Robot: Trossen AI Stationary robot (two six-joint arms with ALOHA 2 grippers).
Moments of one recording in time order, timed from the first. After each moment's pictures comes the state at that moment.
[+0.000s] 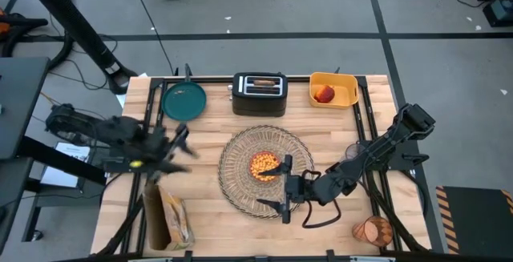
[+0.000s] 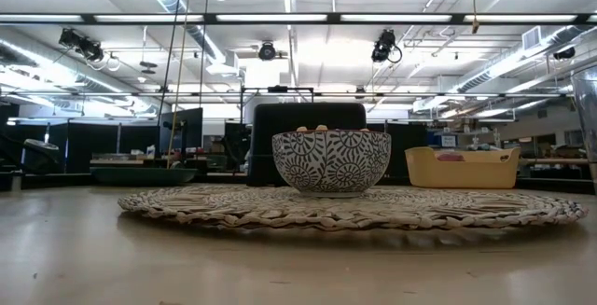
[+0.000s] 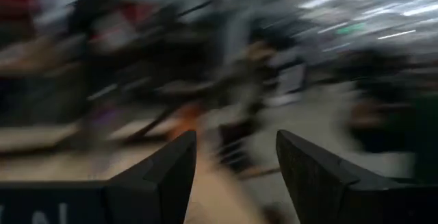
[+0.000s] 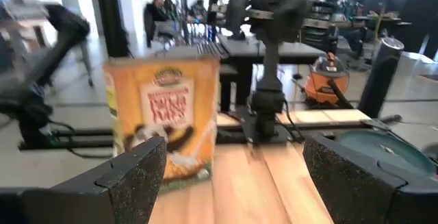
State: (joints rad) left arm -0.31 0.59 0.57 0.11 0.07 -0.12; right arm 0.58 1.62 1.09 0.45 0.67 0.03
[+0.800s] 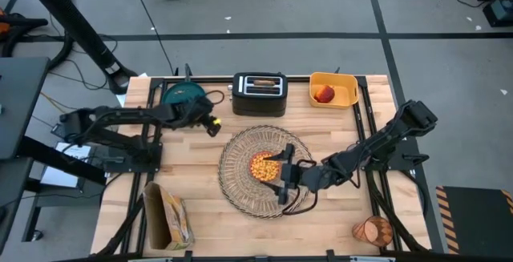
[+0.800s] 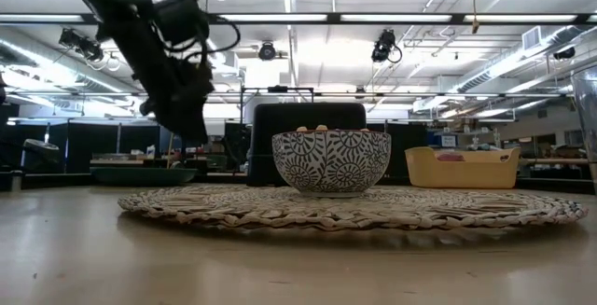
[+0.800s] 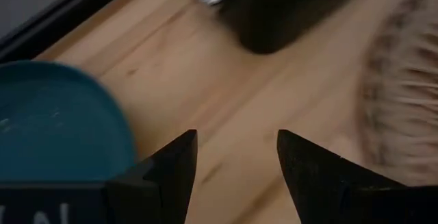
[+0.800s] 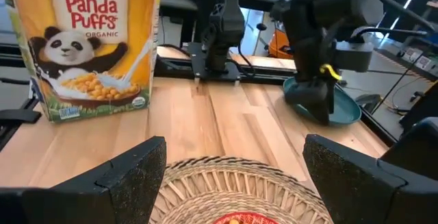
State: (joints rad) left arm 0.37 1.26 0.62 -0.28 -0.32 -0.33; right arm 0.48 1.57 0.95 0.31 0.68 0.03
